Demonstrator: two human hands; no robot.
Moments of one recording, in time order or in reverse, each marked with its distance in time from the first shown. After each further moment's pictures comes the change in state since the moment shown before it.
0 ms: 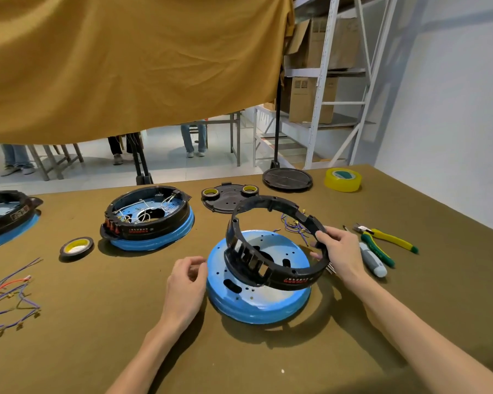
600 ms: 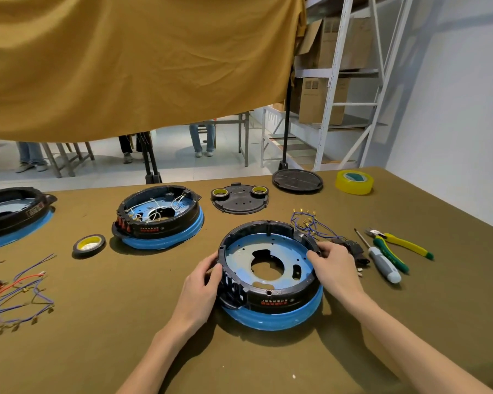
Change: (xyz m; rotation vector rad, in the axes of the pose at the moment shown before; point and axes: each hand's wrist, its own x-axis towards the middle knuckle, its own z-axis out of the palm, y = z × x) left_hand -0.006 0.004 -0.003 -0.073 -0.156 0.056; right_hand -0.028 0.002 0.030 -0.545 -0.051 -0.070
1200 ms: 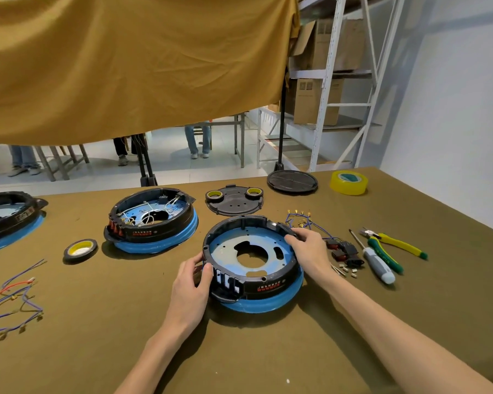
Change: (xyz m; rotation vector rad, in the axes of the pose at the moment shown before) left_hand 0.004 -0.003 0.000 0.004 0.122 -0.016; right_hand 0.039 -0.018 0.026 0.221 -0.051 -0.010
